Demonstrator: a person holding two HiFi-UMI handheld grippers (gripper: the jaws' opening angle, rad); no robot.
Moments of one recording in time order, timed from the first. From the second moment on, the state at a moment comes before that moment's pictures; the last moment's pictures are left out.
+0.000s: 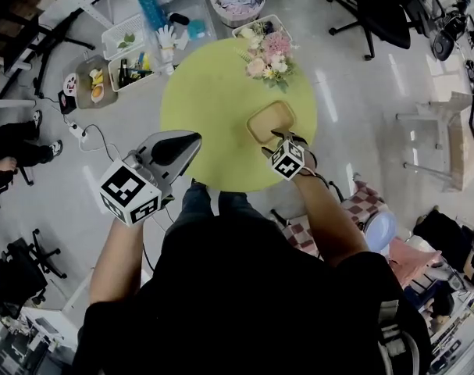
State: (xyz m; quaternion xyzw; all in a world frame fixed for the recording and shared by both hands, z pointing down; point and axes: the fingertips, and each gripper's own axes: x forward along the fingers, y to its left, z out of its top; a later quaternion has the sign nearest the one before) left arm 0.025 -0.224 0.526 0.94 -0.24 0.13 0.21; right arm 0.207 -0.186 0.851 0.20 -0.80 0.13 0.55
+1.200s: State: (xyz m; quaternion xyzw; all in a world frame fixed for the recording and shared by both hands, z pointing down) left arm 0.004 -0.213 0.539 0.93 -0.25 0.09 0.27; right arm 0.216 -0.187 0.904 0.17 -0.74 0.07 0.65
